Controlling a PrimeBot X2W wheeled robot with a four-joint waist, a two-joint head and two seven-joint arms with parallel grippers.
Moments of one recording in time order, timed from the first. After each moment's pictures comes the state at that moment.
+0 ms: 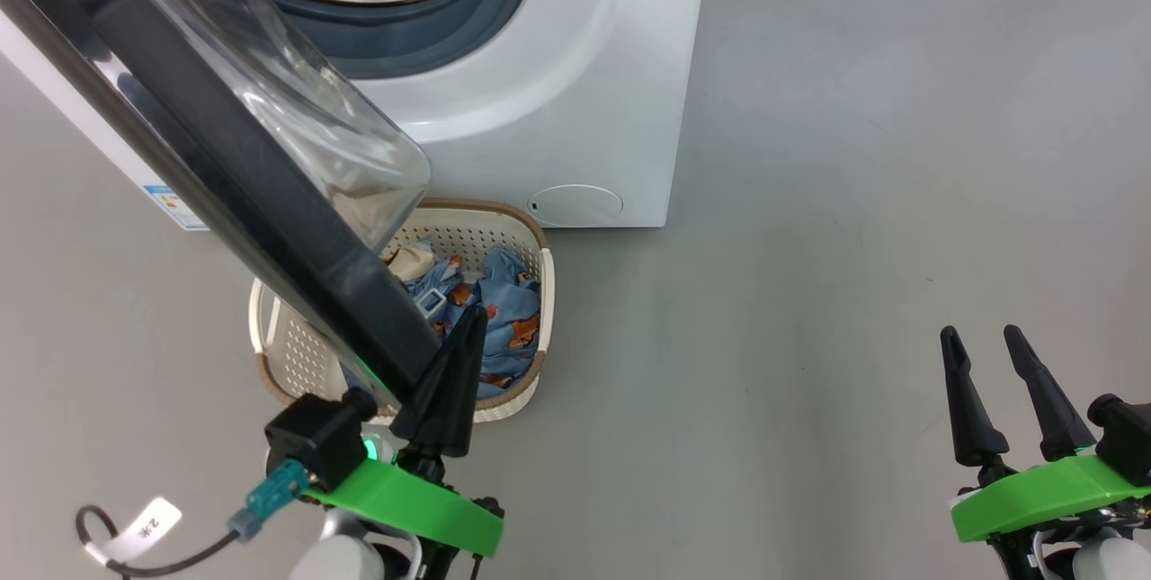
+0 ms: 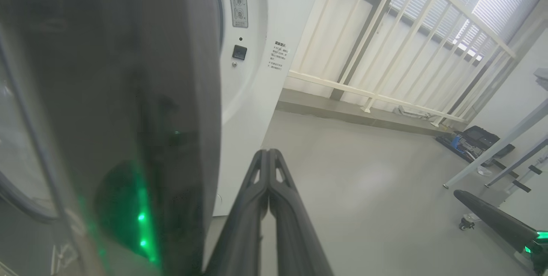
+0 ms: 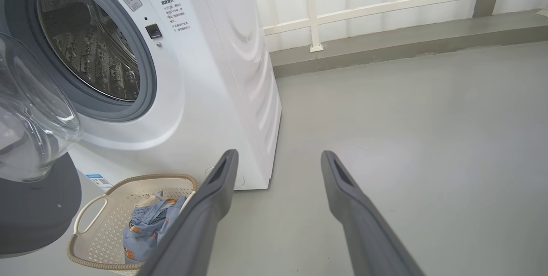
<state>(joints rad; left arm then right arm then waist) -0.23 0.04 -0.39 0.12 -0.48 -0.11 -0.26 -0.11 -0.19 0.00 0.27 0.42 0.13 -0.25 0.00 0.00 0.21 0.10</state>
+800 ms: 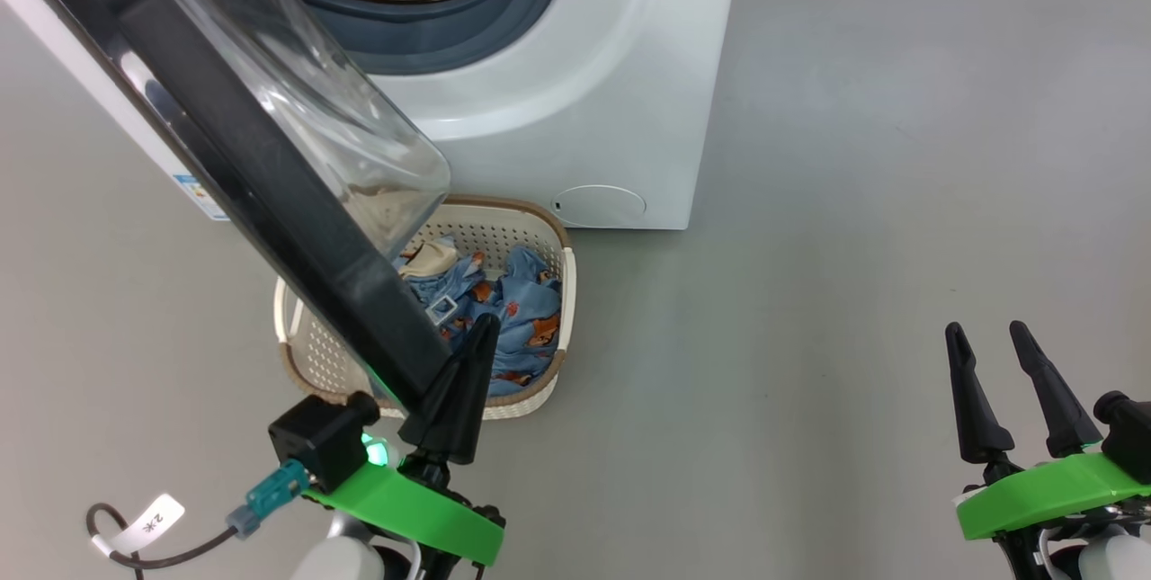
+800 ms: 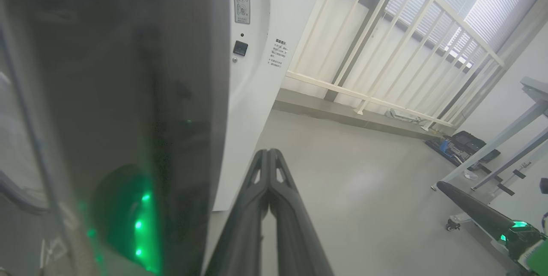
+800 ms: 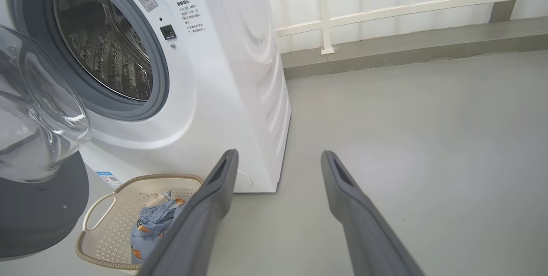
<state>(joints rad) -0.23 0.02 -0.36 0.17 -0.50 -0.13 -0.26 -0.11 -0.20 0.00 0.26 0.42 0.13 -0.25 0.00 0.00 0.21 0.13</state>
